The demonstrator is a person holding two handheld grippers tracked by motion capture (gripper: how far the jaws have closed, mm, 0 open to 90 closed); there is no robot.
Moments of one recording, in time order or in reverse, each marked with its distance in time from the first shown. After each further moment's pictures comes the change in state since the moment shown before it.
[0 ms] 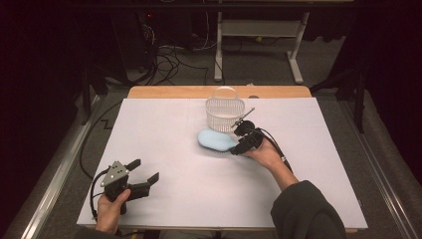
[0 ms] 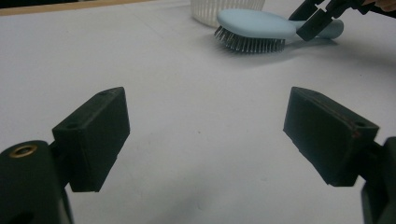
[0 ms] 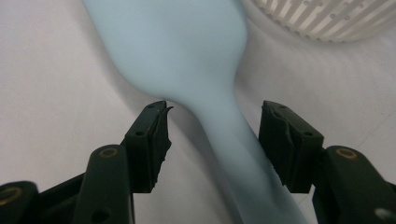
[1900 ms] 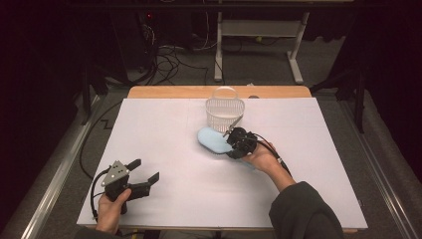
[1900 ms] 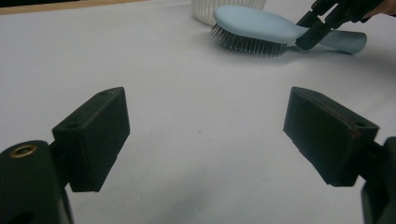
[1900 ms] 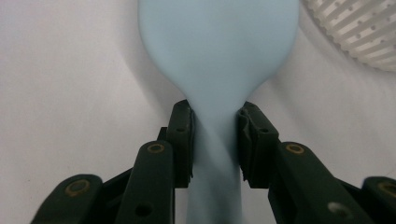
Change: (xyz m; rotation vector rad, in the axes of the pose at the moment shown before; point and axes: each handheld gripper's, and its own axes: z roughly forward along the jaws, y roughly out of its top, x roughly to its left) left arm 0.000 0.000 0.001 0.002 0.003 0.001; right arm 0.023 0.002 0.008 0.030 -0.031 -0.206
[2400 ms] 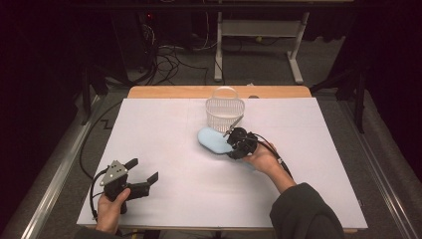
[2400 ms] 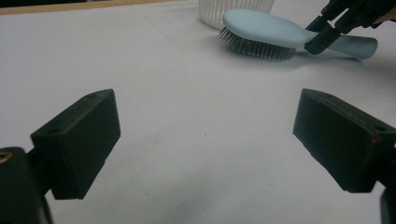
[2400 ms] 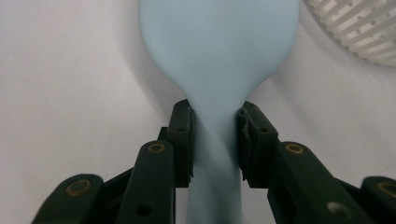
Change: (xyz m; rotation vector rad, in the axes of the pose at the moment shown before) left arm 0.001 0.000 -0.001 -0.010 0.019 -0.020; right arm 0.002 -0.001 -0.003 0.006 0.002 0.014
